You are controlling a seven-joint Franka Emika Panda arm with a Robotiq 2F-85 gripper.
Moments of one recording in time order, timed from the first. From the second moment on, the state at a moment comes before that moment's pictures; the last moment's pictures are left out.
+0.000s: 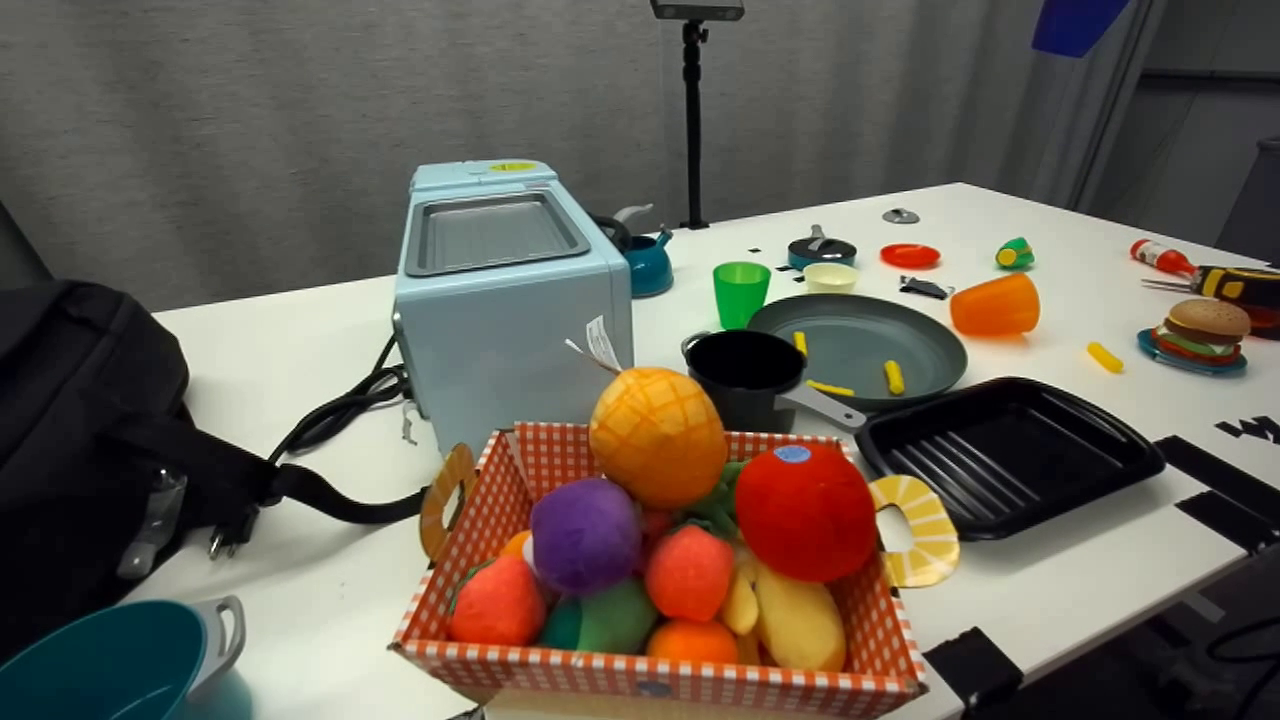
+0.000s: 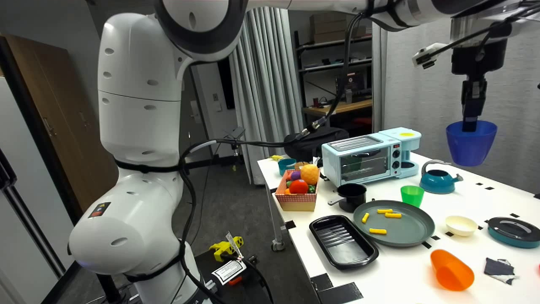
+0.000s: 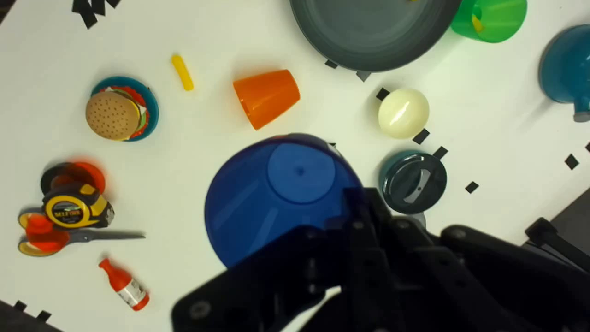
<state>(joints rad) -0.39 0.33 0.05 -1.44 0.03 1.87 0.81</state>
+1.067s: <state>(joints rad) -0.26 0.94 -0.10 -1.02 0.13 1.99 0.70</state>
